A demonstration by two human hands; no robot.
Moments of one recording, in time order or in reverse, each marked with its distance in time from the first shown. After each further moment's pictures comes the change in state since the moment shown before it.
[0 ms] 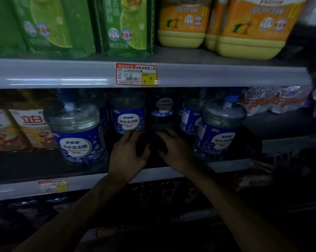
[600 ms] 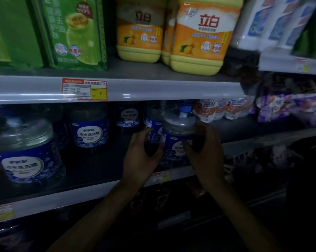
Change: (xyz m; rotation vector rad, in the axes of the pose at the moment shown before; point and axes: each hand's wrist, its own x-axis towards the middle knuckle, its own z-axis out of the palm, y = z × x) left_hand 0.018 0.112 0.068 -0.511 0.019 0.011; right_hand -0.091 0.068 -0.108 0.191 0.738 0.204
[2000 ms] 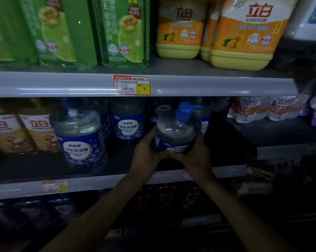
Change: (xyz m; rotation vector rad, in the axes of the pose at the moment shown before) left_hand -0.003 -0.036 -0.066 -0.111 -0.026 -0.086; right_hand -0.027 -0.026 0.104 0.429 -0.321 0.183
